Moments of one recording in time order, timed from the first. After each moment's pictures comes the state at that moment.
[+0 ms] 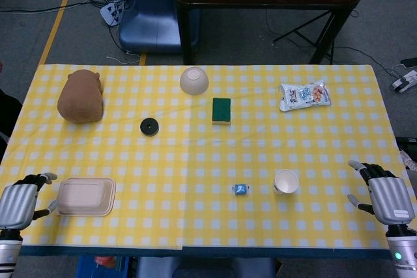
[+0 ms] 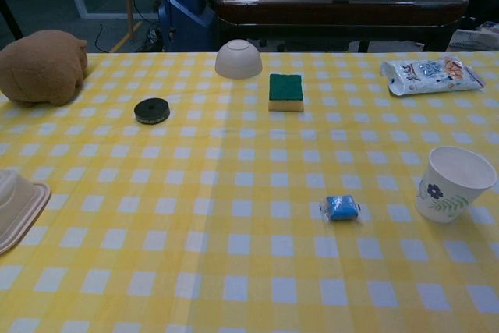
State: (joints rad) left arm -0.12 -1.15 -0.05 -1.61 1.43 1.42 0.16; right arm 0.07 -1.13 0.04 -1.59 -1.52 1.48 -0.11
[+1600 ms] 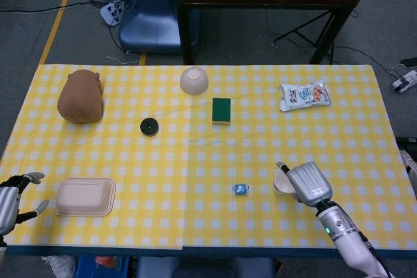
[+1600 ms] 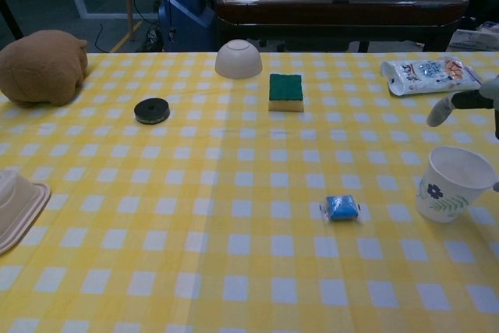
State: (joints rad) left arm -0.08 -1.08 -0.04 -1.63 1.48 1.49 0.00; right arm 0.40 -1.15 0.06 -1.97 -1.23 1.07 -0.81
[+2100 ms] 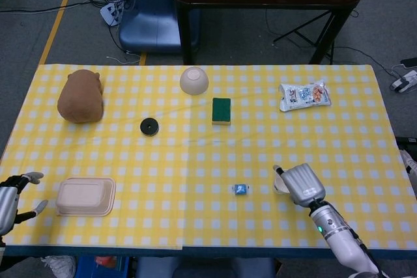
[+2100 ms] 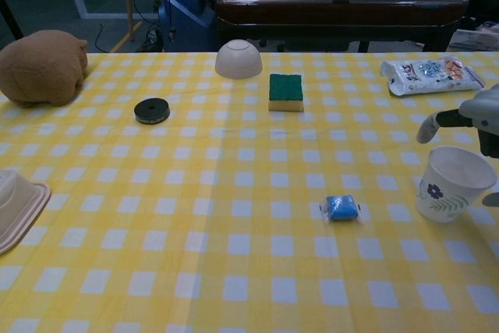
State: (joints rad) left arm -0.08 -1.08 -0.04 -1.63 1.48 1.49 0.00; right arm 0.46 -1.19 0.03 -1.97 -1.12 1.07 -0.89
